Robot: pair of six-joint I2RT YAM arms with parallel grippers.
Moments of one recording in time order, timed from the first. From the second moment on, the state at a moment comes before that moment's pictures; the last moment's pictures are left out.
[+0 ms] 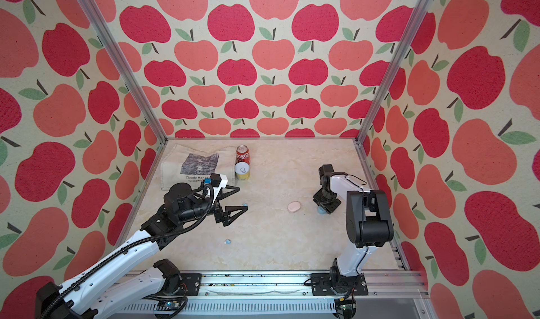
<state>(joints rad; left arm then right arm) -0.63 0.89 0.67 0.02 0.58 -0.15 0.15 1.73 1.03 -0.80 0.06 0.87</state>
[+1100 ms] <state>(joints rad) -0.90 1.10 0.69 0.39 0.25 -0.48 0.66 1.03 0.94 -0.22 -0.37 0.97</state>
